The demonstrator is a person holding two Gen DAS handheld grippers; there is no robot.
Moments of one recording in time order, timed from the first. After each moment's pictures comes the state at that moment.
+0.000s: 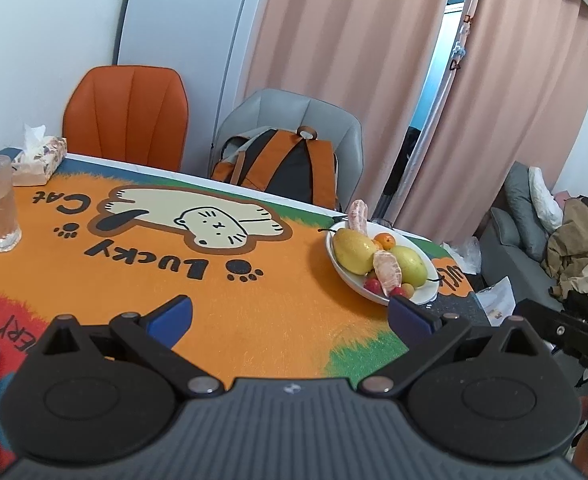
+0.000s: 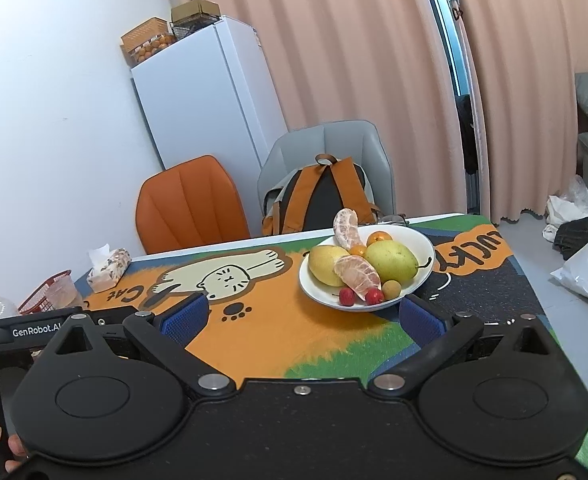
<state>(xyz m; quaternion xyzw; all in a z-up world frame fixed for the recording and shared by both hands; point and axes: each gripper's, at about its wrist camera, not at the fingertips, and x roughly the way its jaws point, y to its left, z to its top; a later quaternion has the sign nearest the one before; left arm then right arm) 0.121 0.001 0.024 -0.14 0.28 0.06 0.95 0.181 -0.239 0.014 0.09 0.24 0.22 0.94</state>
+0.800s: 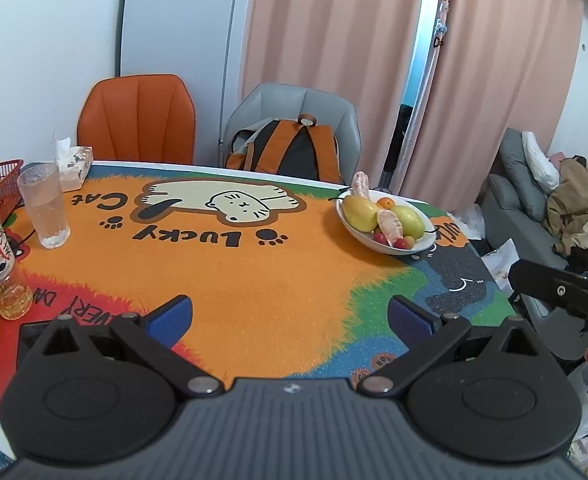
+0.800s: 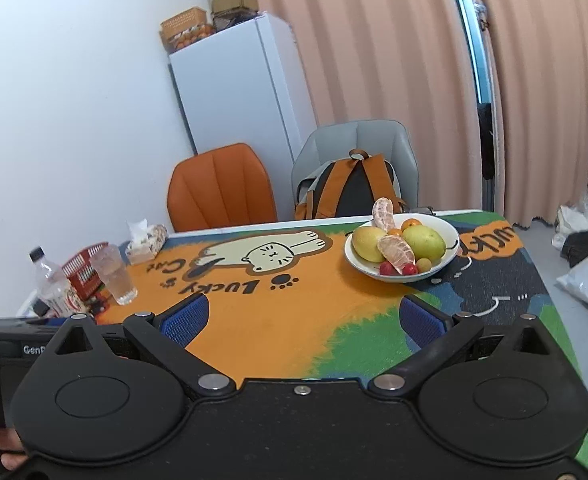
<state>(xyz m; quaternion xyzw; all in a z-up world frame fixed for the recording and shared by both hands) 0.029 0.005 0.043 -0.09 0.30 0.05 0.95 0.101 -0.220 0.035 0.08 0.24 0.25 0.94</state>
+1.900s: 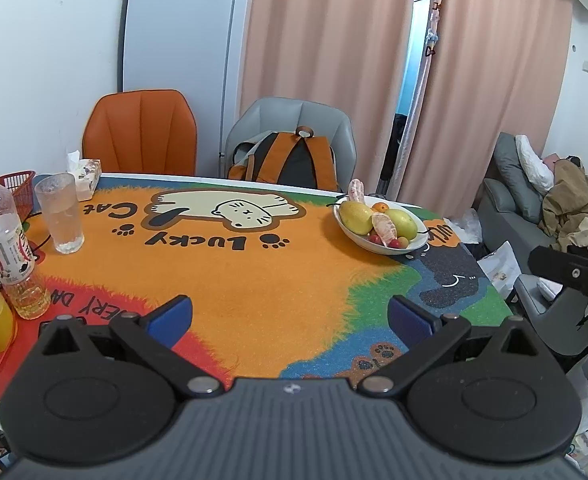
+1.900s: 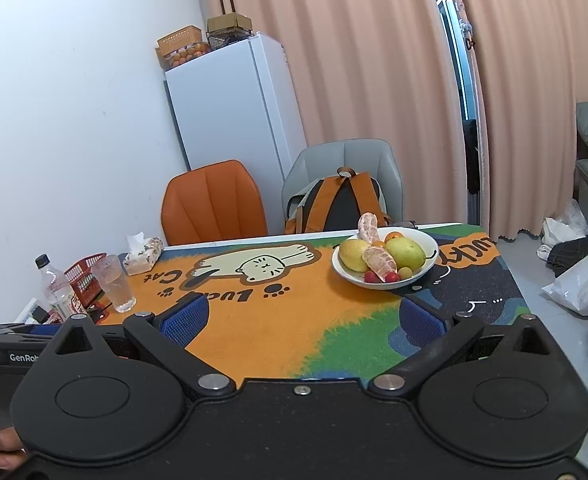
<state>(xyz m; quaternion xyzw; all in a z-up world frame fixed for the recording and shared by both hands) -0.007 0.002 0.051 -0.08 0.28 0.05 0.96 0.071 -0.234 0.044 0.07 0.21 0.23 0.95</state>
